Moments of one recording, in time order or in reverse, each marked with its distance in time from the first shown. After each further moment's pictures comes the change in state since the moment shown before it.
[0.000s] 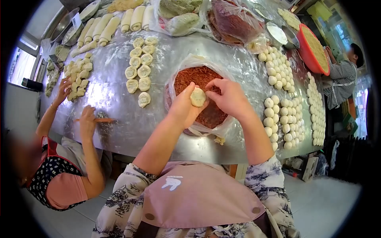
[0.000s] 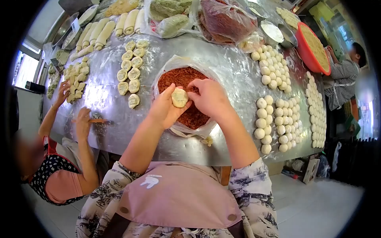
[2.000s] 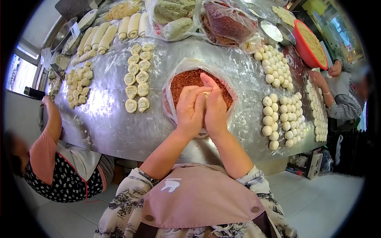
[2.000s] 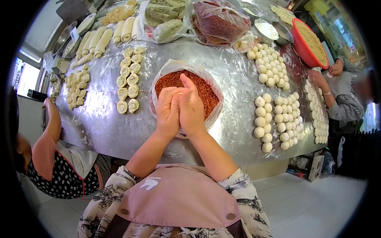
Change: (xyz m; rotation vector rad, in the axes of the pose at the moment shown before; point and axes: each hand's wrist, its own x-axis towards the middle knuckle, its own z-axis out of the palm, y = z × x) left_hand -0.021 -0.026 0.020 1.153 -0.001 1.024; right_hand -0.018 -0.008 0.075 1.125 0.492 -0.175
